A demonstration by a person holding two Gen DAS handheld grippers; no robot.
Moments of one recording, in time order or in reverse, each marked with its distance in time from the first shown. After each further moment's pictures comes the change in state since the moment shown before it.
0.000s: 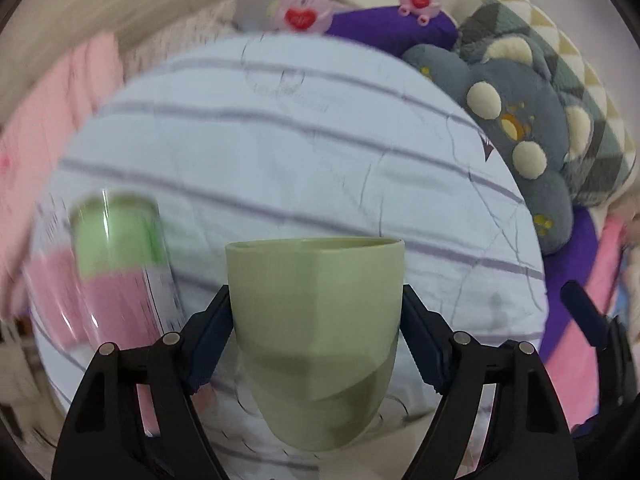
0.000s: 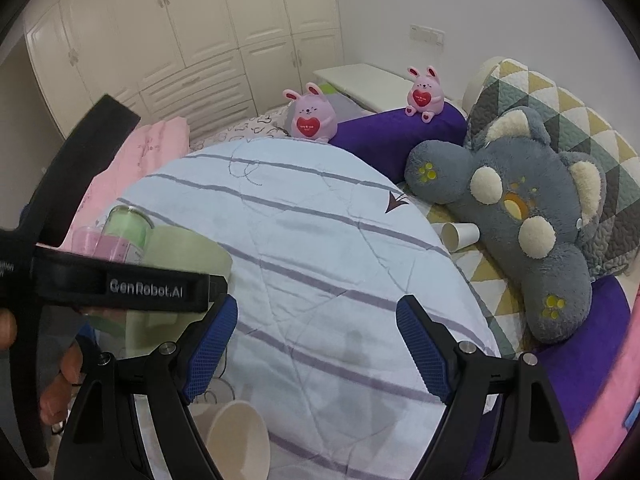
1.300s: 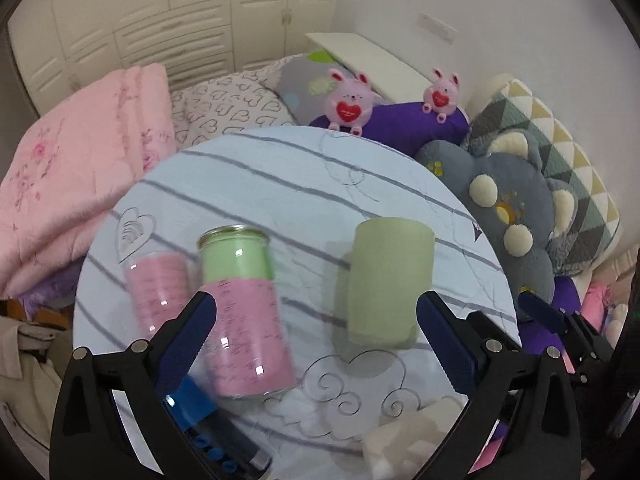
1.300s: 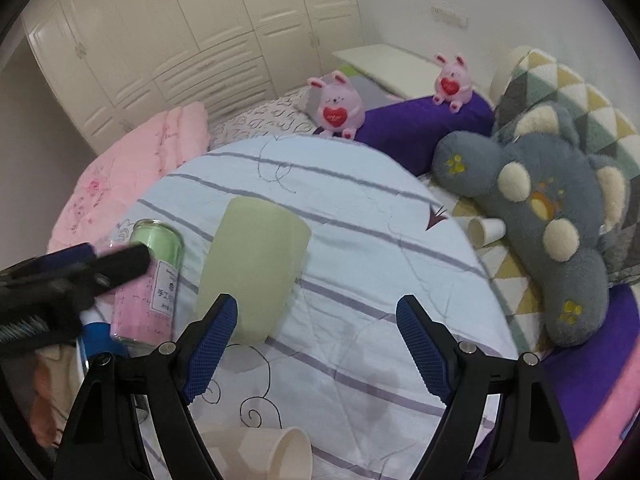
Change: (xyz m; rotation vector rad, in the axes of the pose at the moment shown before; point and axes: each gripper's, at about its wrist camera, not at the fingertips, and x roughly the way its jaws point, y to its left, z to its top) left arm -0.094 0.078 -0.027 -0.174 -0.276 -0.018; right arm -0.001 0.027 0.033 -0.016 0.083 0.049
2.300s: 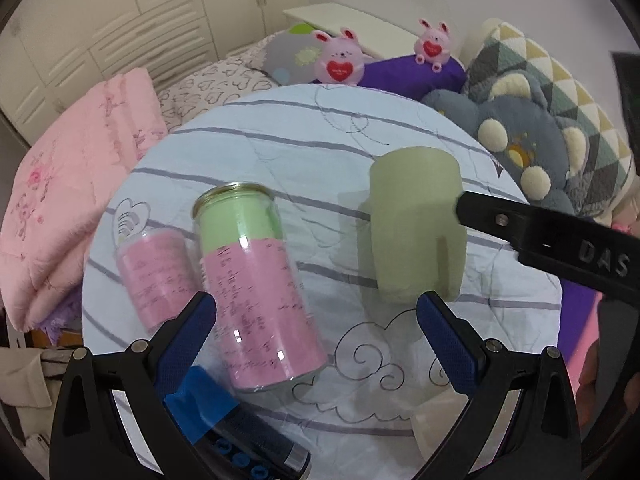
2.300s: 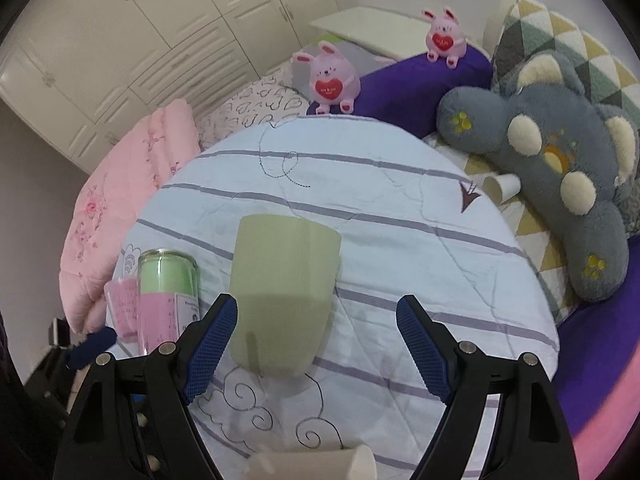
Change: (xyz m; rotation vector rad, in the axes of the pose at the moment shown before) left arm 0.036 -0.011 -0.026 0.168 0.096 0.046; right arm 0.042 0.006 0.028 0.195 0.153 0.068
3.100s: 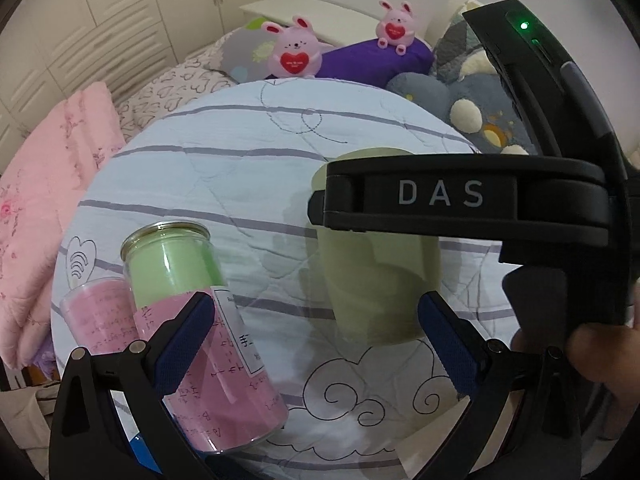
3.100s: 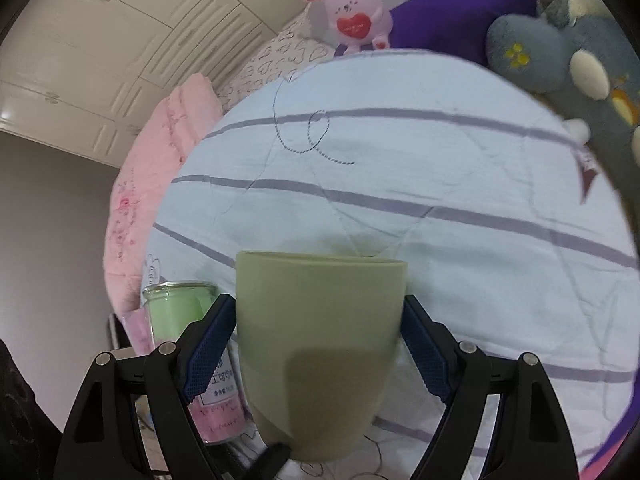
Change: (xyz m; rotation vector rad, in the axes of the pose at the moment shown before) left arm 0.029 -0.021 0.021 0.100 0.035 -0.084; right arm 0.076 -0.001 0.027 0.100 0.184 0.230
